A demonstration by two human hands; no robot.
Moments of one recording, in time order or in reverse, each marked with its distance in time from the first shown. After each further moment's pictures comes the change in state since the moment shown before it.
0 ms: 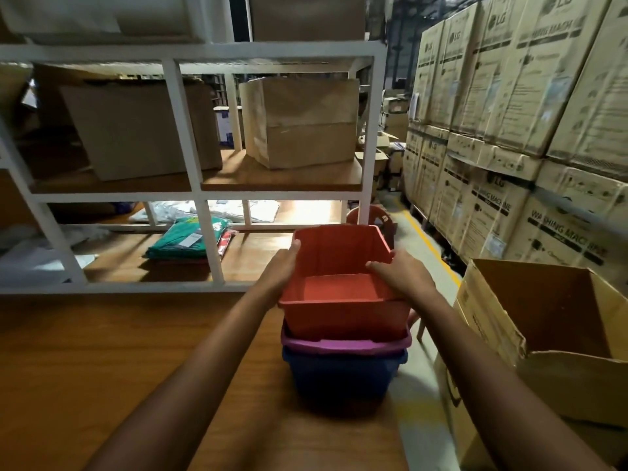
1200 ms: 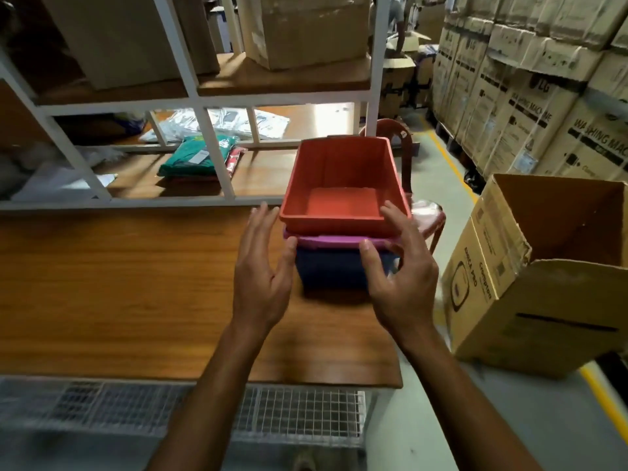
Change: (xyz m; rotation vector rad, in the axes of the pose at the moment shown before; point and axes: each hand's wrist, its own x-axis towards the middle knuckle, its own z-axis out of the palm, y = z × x) left_hand -0.195 -0.062 0.028 0.376 0.436 0.466; right_hand -0.193 0.053 0.037 0.553 0.363 -0.534
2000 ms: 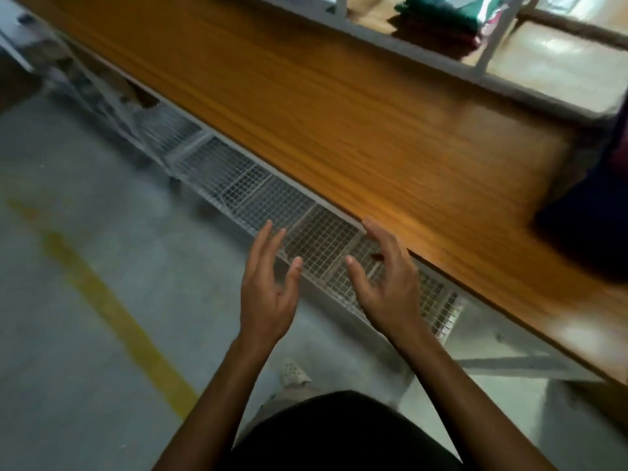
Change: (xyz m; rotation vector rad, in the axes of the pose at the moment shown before) left_hand -0.266 -0.156 -0.232 0.204 0.272 -0.516; right_hand -0.251 -0.099 0.212 0.172 -0.839 -0.047
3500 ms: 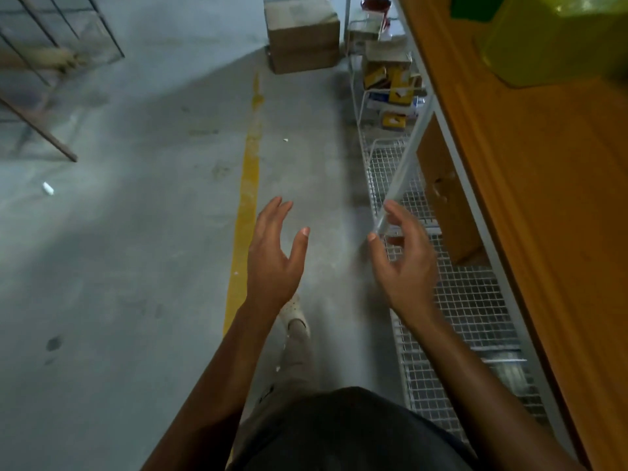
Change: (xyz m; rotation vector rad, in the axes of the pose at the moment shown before) left_hand 0.439 -0.523 -0.471 0.323 0.719 -0.444; right_hand 0.473 -0.266 0.761 0.312 -0.598 -0.364
